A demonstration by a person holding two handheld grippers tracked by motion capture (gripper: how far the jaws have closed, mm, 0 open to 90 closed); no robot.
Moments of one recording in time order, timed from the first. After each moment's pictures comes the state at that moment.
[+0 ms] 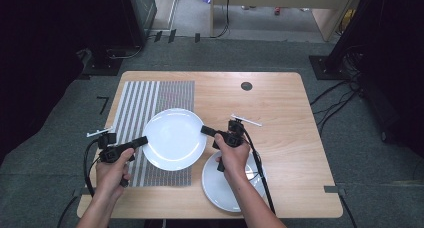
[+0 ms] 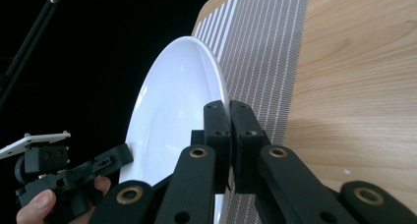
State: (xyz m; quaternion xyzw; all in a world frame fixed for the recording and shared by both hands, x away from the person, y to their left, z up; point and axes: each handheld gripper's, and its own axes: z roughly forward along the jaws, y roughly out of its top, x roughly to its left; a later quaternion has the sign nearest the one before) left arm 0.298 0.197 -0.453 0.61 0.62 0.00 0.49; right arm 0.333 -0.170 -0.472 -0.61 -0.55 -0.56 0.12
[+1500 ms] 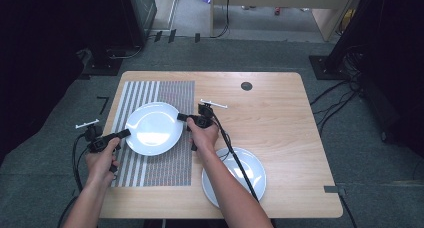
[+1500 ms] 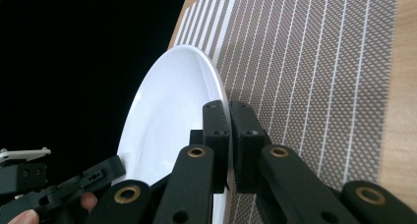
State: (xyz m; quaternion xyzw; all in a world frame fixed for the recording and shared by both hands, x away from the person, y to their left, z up) left arm 0.349 0.255 -0.493 0.55 0.70 0.03 0.45; right arm 0.420 -0.087 -0.508 -0.61 -0.57 -0.53 0.12
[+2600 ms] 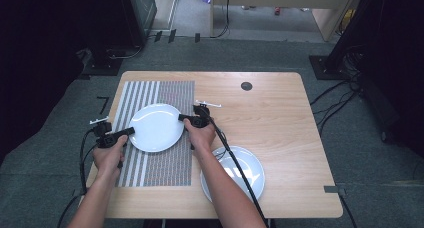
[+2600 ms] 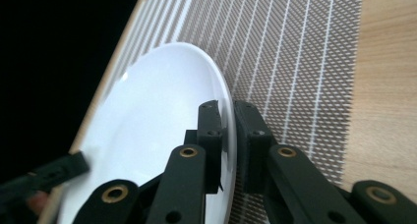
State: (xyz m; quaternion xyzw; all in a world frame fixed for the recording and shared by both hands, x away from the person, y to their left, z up) left arm 0.369 0.238 -0.509 0.59 0.68 0.10 0.42; right arm 0.433 -0.075 -0.529 -0.62 -0.62 -0.49 0.04
